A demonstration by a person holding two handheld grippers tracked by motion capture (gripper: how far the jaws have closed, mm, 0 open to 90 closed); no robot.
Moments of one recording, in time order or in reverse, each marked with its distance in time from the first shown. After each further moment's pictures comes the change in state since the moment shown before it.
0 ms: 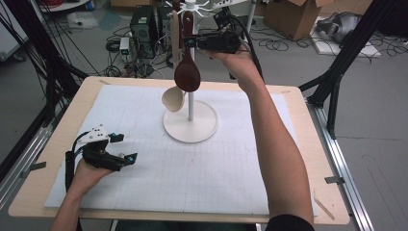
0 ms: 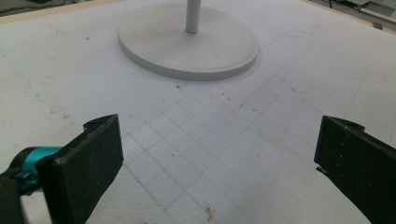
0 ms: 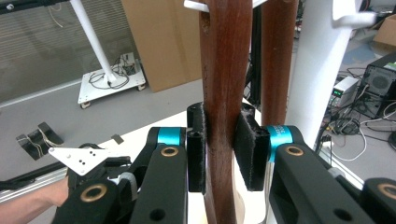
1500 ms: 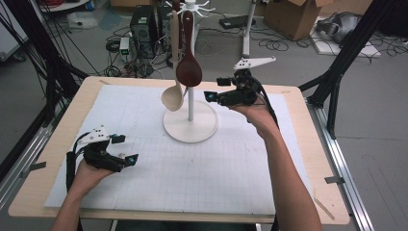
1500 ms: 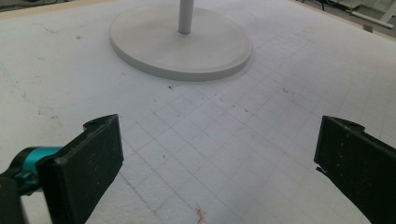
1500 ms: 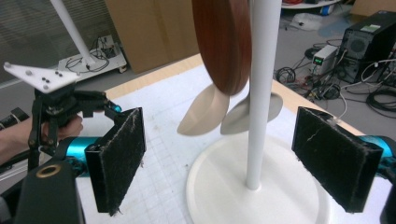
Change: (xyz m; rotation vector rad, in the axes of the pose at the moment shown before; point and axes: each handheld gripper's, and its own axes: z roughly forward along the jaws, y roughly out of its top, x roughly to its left) left arm -0.002 0.000 0.001 -0.002 -0.025 -0.005; right arm -0.005 -0.131 -0.024 0.032 -0.082 0.025
